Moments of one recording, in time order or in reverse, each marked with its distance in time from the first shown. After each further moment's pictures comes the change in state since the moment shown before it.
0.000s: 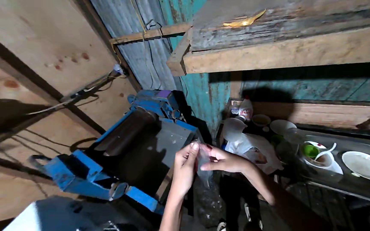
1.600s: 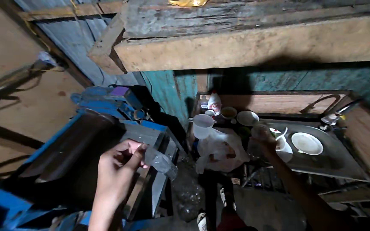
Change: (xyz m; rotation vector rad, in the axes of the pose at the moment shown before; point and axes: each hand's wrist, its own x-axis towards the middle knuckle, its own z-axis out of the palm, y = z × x) left_hand 0.059 0.011 -0.025 0.360 0.075 -0.149; right_hand -0.250 0.085 -0.208 -0.804 1.380 0.870
